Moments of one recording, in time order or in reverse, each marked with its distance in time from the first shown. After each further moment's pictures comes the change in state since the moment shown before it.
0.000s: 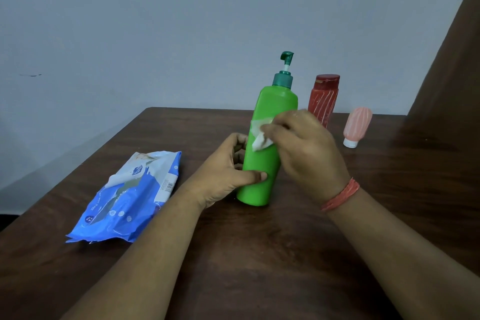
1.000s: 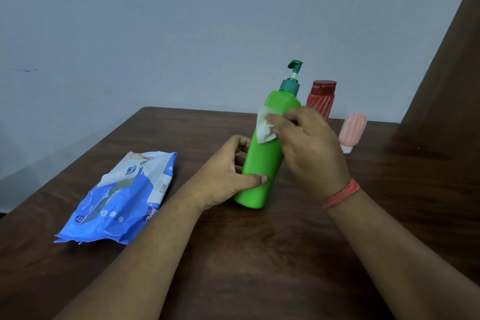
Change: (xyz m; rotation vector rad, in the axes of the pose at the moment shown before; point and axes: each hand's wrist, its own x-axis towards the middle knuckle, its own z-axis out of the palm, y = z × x) left_hand -0.001 0.008 0.009 0.211 0.039 0.022; right_hand 0.003 0.016 0.003 -0.040 0.062 0.104
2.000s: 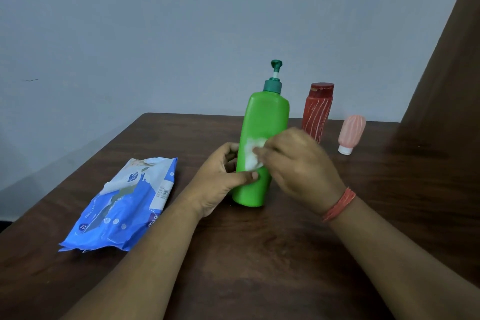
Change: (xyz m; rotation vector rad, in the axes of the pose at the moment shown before) left_hand 0.004 -0.017 -0.003 -0.317 0.089 -0.033; right_hand -0.016 -0.001 0.006 -0.026 -0.119 -0.272
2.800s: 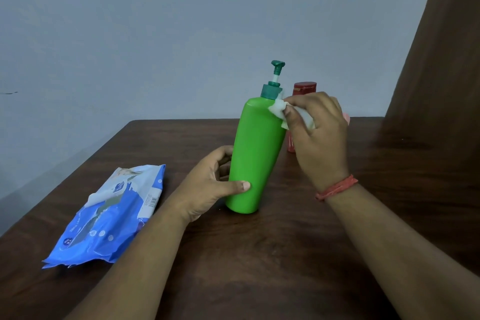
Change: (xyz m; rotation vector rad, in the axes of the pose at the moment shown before) left_hand -0.002 0.007 0.000 0.081 -0.143 0.008; right_hand 0.016 0.024 -0.022 0.266 0.394 0.582
